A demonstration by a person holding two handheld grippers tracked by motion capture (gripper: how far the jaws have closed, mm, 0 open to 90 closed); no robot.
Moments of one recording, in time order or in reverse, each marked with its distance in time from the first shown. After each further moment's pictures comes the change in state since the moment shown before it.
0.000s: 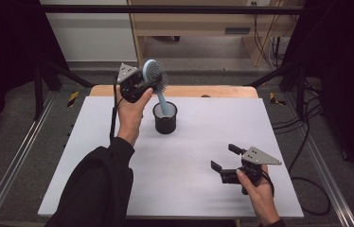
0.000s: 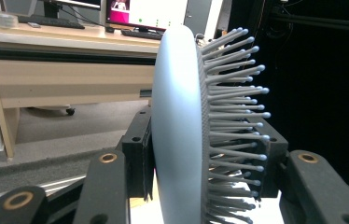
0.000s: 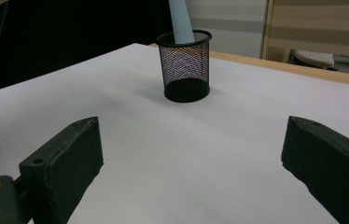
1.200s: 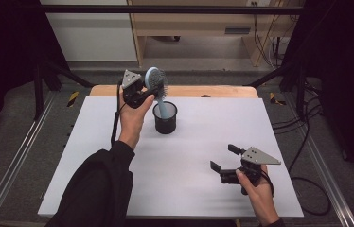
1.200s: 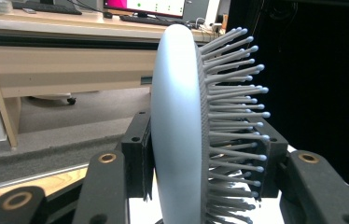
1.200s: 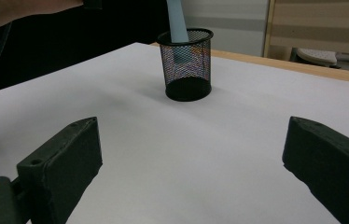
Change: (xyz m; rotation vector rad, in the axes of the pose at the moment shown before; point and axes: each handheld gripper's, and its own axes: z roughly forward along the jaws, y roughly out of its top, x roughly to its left) left arm 0.001 -0.021 0.005 0.054 0.001 0.031; right arm 0.000 -0.001 0.001 0.003 0.002 0.007
